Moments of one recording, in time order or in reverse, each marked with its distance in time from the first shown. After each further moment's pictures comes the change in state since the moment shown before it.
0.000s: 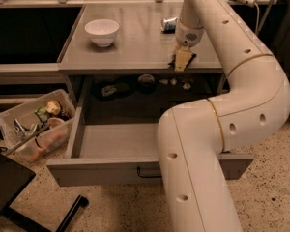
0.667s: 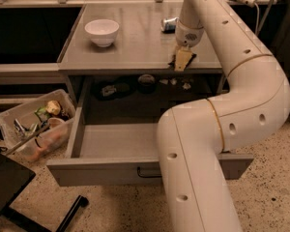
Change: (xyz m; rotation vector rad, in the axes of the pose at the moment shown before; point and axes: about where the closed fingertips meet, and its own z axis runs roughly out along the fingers) arm 0.000 0.000 0.000 0.000 0.000 0.000
